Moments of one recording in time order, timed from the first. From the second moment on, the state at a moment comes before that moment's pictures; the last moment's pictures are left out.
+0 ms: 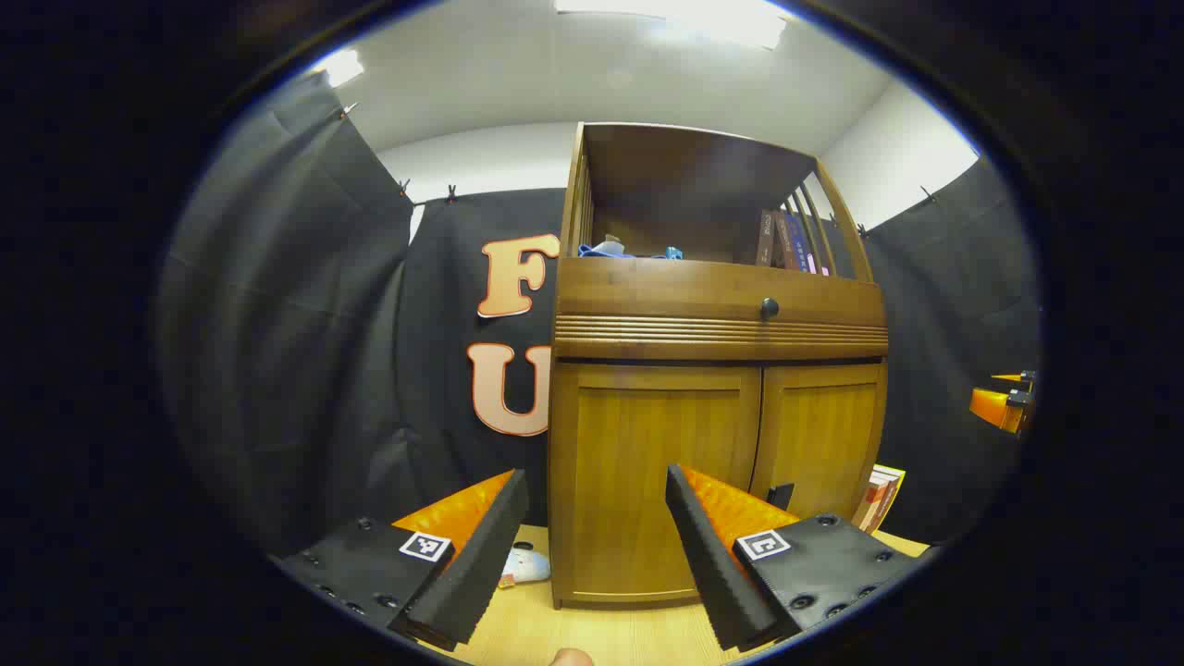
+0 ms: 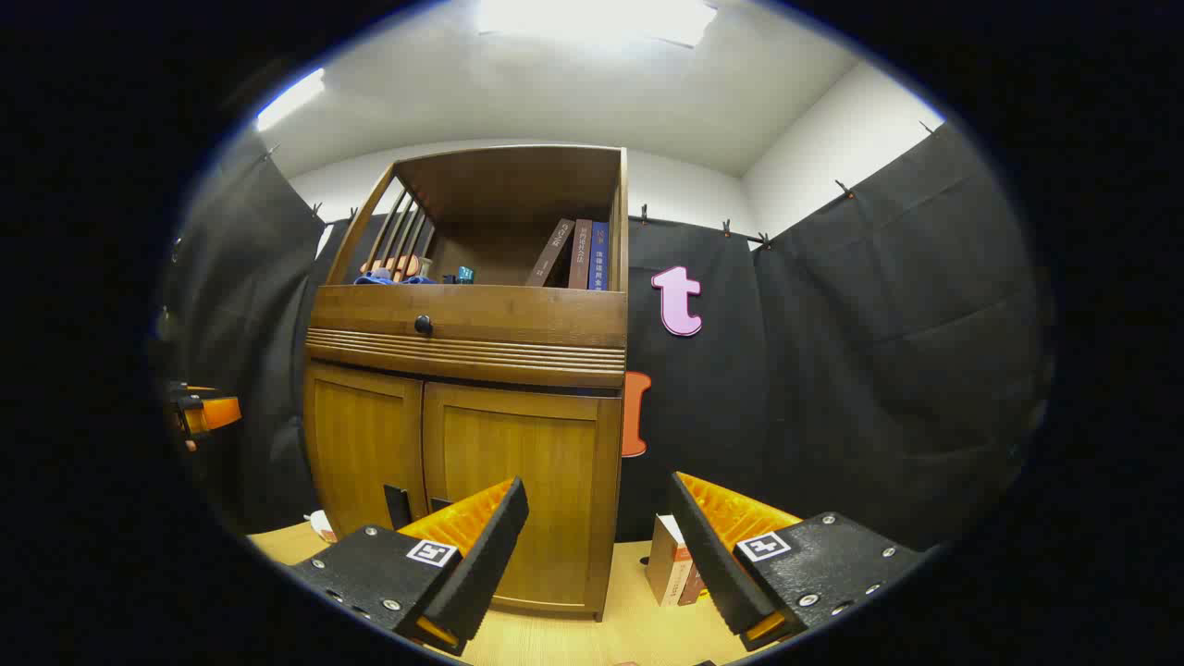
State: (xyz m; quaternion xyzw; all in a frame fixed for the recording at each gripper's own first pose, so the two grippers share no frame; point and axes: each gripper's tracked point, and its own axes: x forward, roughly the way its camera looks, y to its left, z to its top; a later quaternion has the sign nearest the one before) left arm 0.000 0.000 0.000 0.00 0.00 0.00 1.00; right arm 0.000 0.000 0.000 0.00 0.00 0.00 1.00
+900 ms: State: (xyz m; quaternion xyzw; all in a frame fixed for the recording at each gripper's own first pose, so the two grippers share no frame) left arm -0.033 0.020 -0.003 -0.02 0.02 0.00 1.00; right arm -0.030 0.022 0.000 0.00 0.02 0.02 1.00
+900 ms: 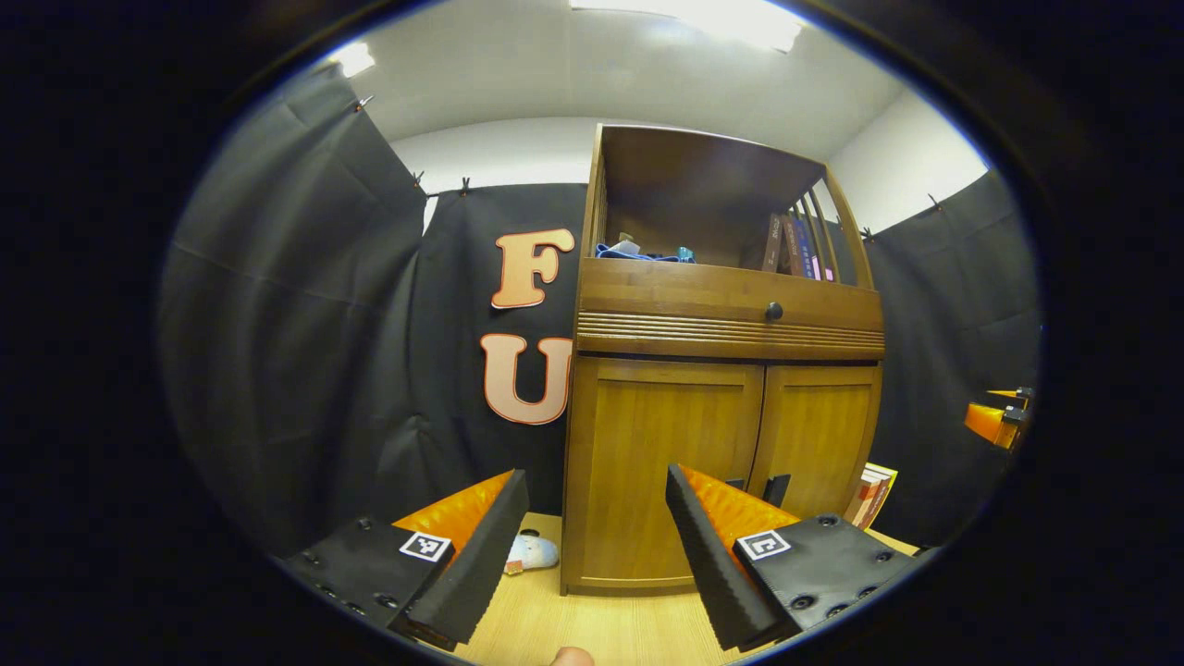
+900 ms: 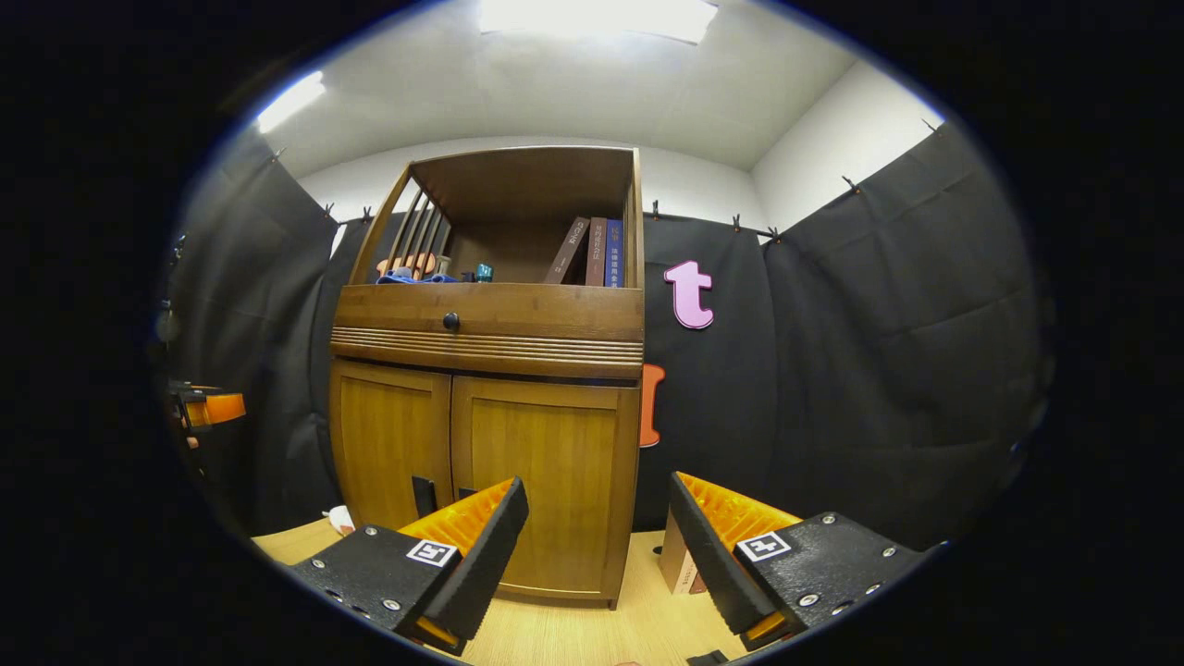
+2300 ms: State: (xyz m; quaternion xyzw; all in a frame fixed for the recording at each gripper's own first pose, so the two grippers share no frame) left arm -0.030 0.018 -0.028 -0.03 0.04 -0.03 1.00; right arm 0.006 0.102 -0.081 0.02 0.05 0.06 1.00
